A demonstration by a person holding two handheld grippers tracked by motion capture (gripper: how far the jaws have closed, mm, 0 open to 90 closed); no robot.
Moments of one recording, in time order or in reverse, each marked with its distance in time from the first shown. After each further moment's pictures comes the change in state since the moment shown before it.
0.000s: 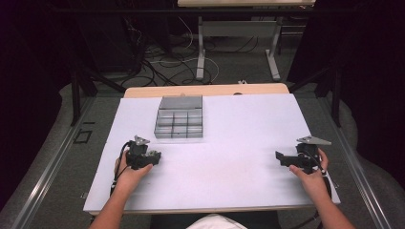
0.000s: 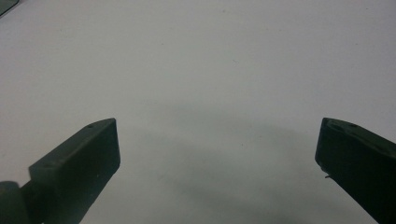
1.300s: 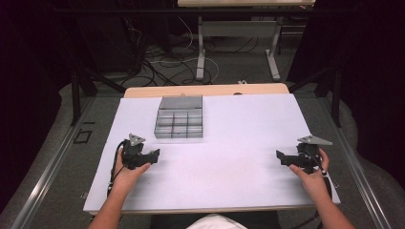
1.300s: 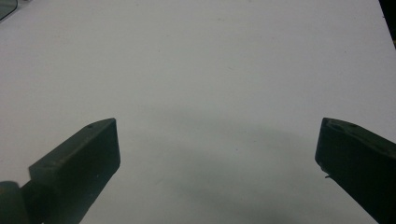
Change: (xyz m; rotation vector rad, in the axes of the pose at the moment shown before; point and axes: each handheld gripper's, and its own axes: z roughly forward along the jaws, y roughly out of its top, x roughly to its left) left arm 0.002 0.003 -0.017 -0.092 0.029 -0.020; right arm 0.000 0.002 -0.003 -0.019 -0.015 -0.002
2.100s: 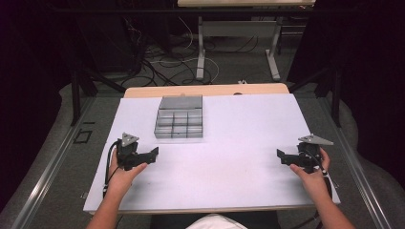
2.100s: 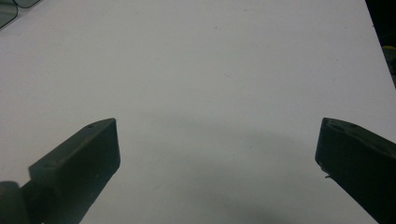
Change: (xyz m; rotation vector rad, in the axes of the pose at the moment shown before) left arm 0.002 0.003 -0.019 -0.099 -0.033 -0.056; right arm 0.001 0.003 -0.003 -0.020 -0.014 -0.002
